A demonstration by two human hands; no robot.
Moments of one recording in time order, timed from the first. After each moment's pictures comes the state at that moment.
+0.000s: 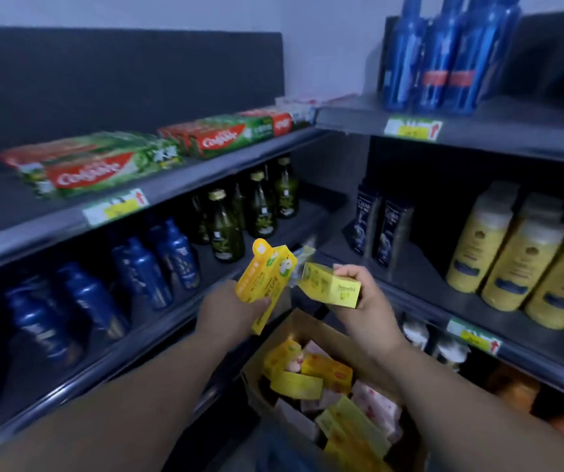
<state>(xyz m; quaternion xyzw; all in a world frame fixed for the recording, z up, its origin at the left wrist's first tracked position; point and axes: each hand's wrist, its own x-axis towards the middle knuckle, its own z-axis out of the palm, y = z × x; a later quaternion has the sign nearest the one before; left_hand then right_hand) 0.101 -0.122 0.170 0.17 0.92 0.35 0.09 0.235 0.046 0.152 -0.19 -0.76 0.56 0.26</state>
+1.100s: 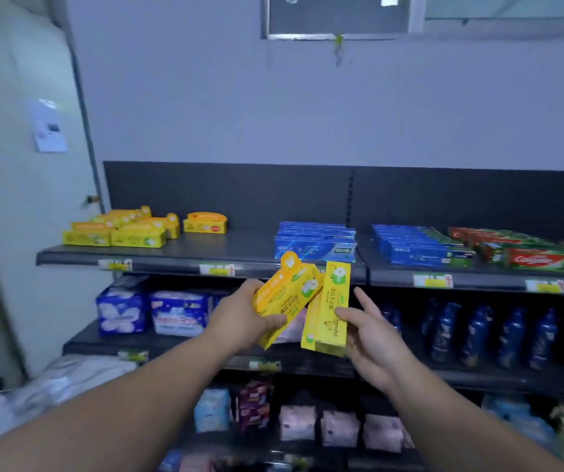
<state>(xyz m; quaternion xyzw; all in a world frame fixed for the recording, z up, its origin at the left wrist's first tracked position) 0.348 -0.758 0.337 -0.10 0.92 0.36 -0.15 0.299 -0.558 0.316 0.05 -0.53 0.83 -0.14</state>
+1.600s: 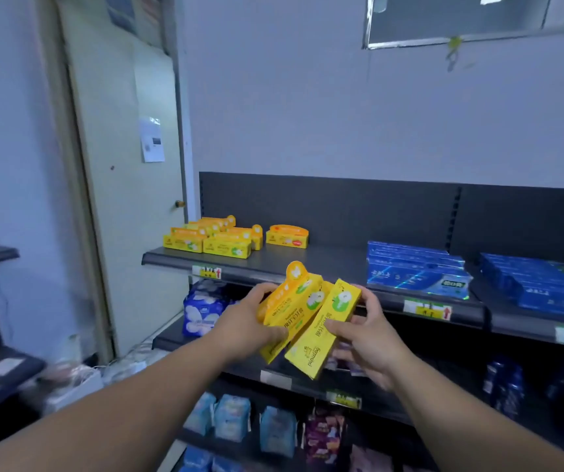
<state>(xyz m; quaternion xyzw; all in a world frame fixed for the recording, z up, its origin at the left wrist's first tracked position) 0.378 -0.908 0.345 -0.14 0.91 0.37 -0.16 0.274 -0.722 0.326 0.19 -0.62 0.73 -0.20</state>
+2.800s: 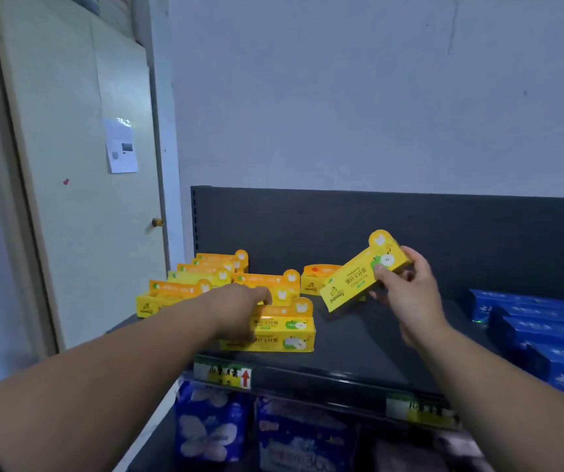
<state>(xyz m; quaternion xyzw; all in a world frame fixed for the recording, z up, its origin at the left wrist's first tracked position) 0.141 -1.211 0.392 -0.08 1.00 -0.02 0.00 0.022 -0.976 0.374 0.14 -0.61 0.77 0.10</state>
